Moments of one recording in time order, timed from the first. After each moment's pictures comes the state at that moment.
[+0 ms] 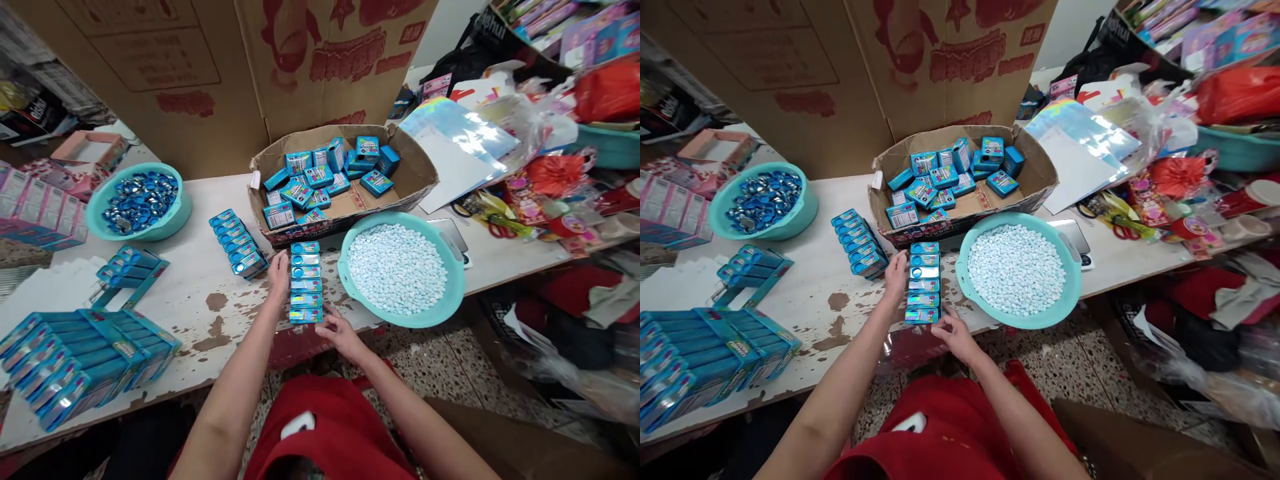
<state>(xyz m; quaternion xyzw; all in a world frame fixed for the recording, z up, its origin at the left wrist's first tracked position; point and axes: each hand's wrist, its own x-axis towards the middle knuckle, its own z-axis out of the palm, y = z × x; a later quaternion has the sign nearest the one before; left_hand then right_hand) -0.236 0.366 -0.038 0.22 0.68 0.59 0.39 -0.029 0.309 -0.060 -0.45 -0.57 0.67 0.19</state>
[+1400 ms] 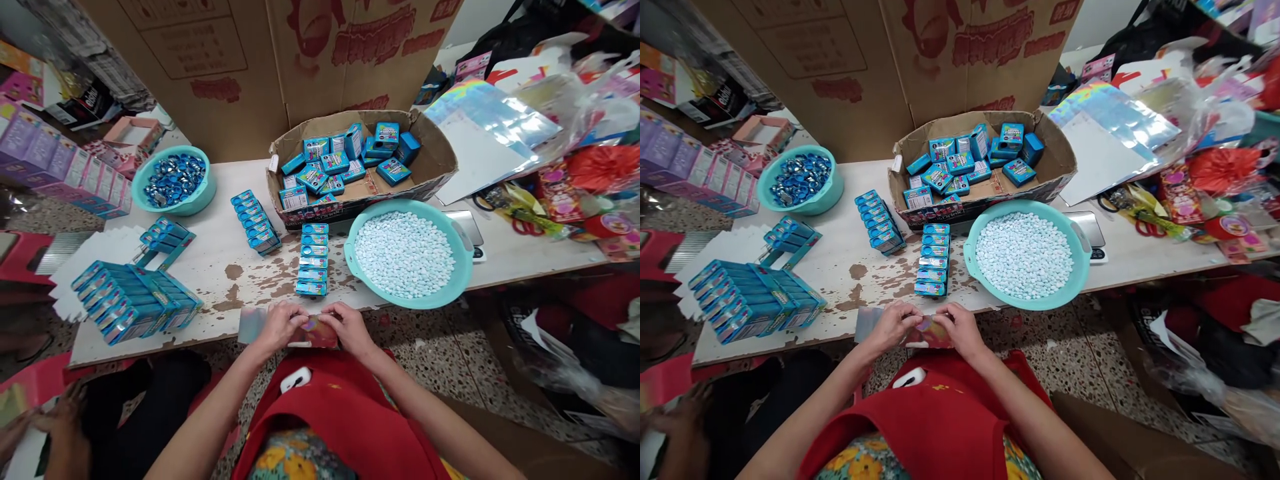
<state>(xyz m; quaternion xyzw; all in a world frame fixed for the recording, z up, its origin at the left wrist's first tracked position) -0.193 0.216 0.034 0.55 0.72 0.14 0.40 -0.011 0.281 -0.007 -0.42 -0.66 0.59 0.21</state>
